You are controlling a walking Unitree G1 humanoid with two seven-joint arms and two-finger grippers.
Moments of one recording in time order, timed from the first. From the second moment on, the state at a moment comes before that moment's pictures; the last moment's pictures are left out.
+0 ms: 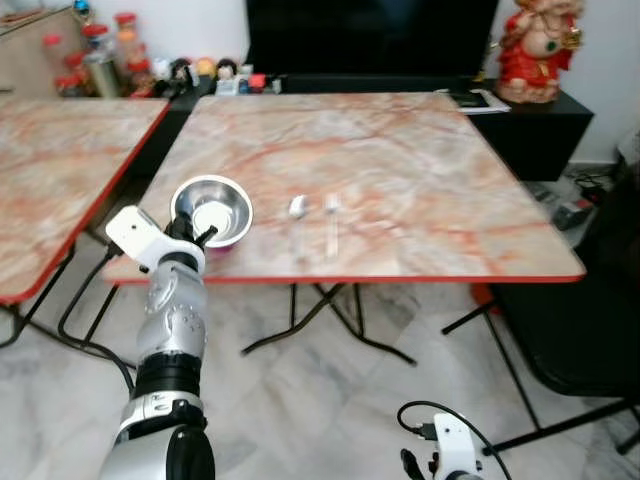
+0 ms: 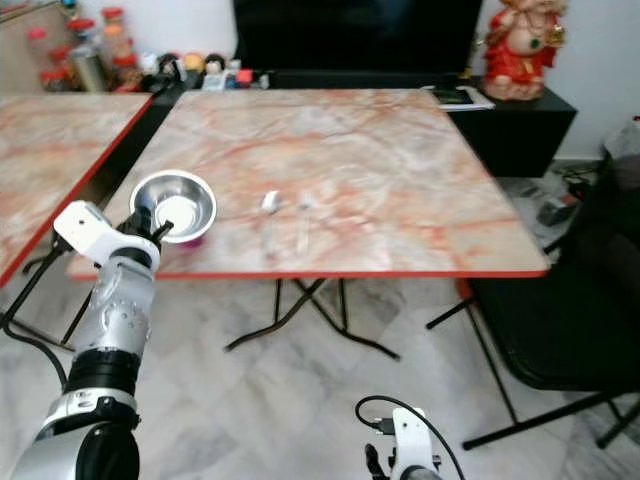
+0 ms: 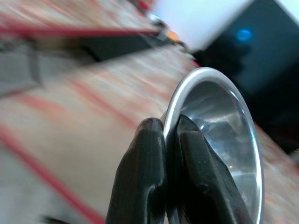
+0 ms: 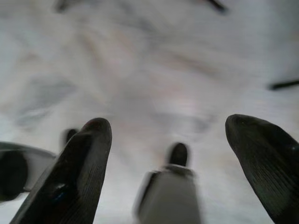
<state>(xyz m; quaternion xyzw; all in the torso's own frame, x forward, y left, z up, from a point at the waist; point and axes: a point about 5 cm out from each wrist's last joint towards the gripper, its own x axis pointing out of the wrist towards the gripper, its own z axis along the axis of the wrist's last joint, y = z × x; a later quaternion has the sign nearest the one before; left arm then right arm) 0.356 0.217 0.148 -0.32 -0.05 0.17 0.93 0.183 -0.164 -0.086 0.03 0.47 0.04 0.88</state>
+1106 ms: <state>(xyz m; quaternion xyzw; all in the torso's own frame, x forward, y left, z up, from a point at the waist) 0.356 0.204 0.148 -0.33 -0.04 0.15 0.93 0.183 -0.167 -0.086 0.02 0.46 0.04 0.88</state>
